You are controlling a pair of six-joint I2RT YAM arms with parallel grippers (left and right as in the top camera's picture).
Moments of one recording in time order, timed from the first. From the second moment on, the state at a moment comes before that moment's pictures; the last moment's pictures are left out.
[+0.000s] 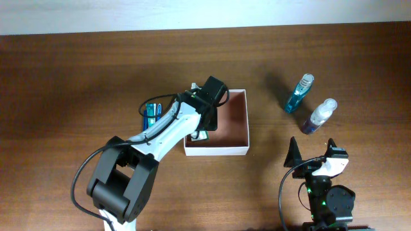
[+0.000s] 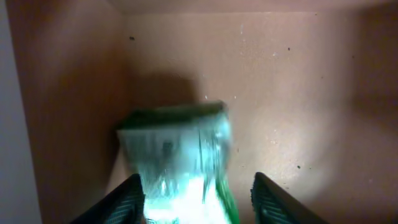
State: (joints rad) left arm -0.60 1.97 1.42 -0.76 -0.16 -0.54; right arm 0.00 0.01 0.01 -0.07 0.04 0.16
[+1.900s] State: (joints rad) left arm -0.05 1.83 1.31 -0.89 0.00 -0.18; right arm 0.00 0.01 0.01 -0.07 0.04 0.16
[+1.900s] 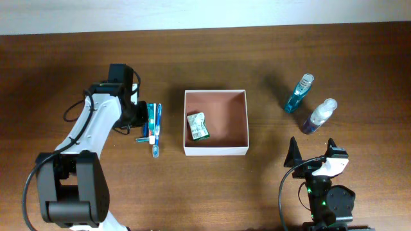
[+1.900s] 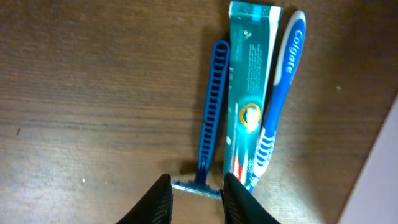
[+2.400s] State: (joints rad) left arm -0.05 1.83 1.24 -0.75 -0.03 -0.12; right arm 0.00 0.01 0.01 -0.07 0.04 0.16
